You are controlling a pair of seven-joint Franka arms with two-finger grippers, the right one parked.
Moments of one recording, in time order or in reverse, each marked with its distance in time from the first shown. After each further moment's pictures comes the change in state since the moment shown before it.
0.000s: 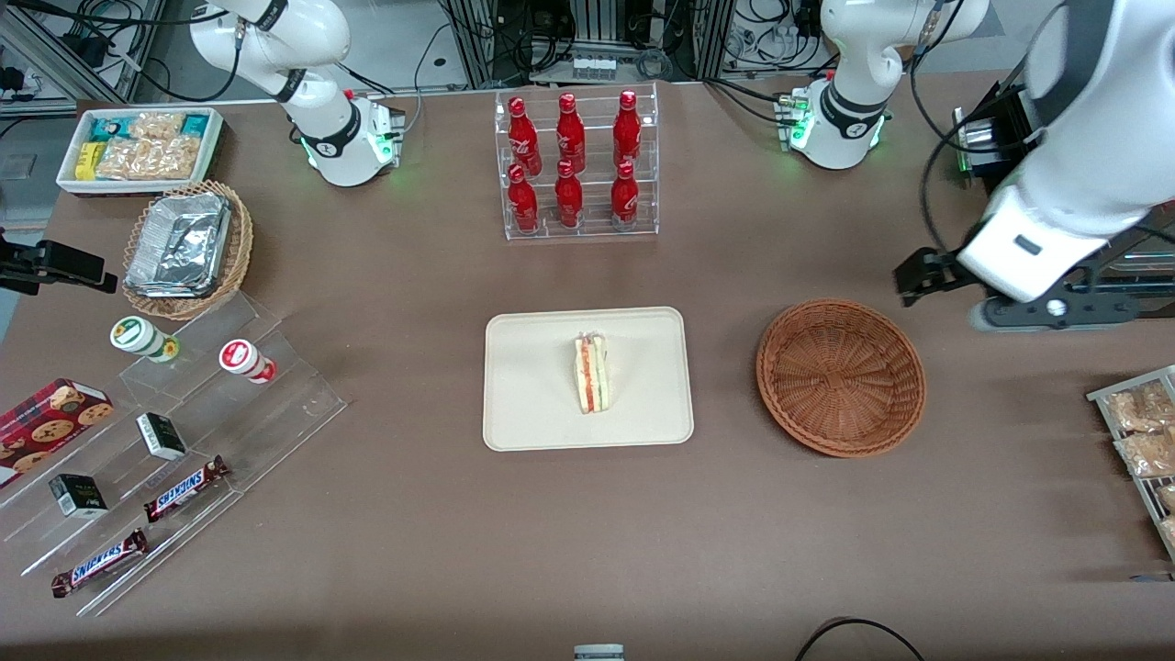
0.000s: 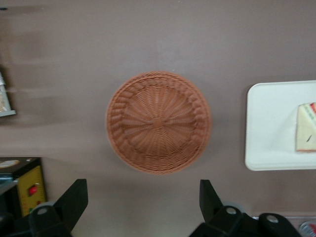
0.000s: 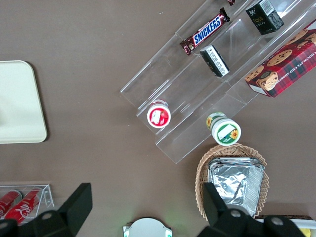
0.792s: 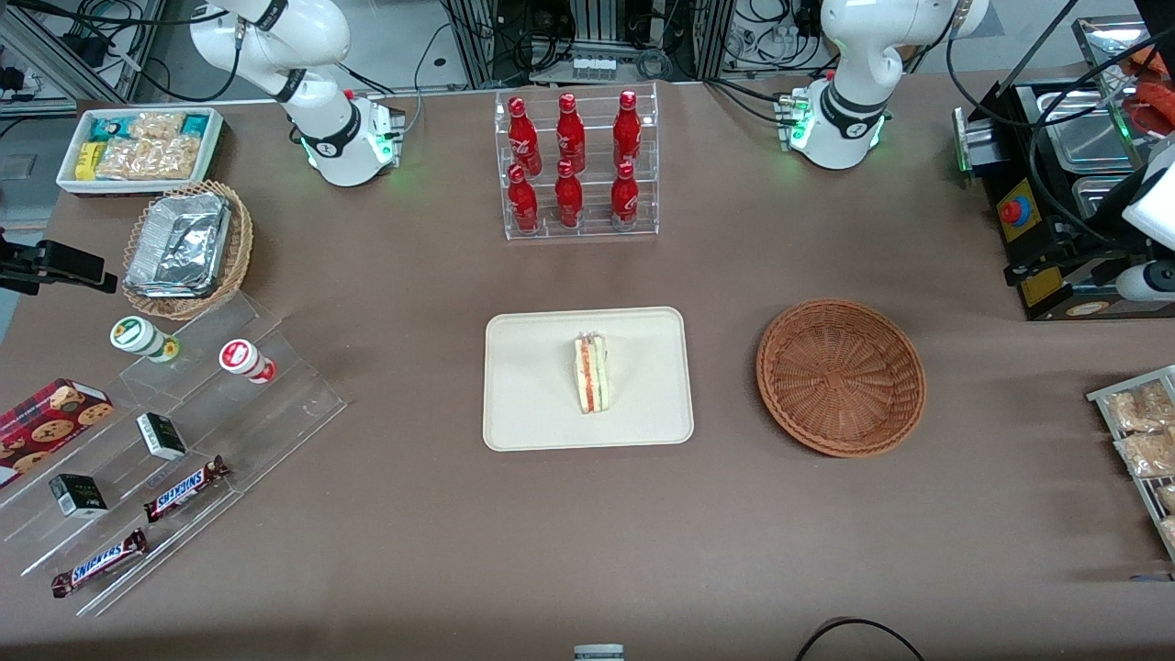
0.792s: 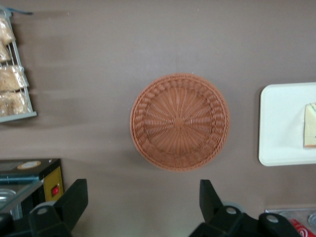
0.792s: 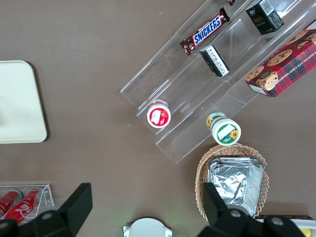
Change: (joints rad) arm -0.021 -0.064 0.185 -0.007 -0.062 -0.028 0.148
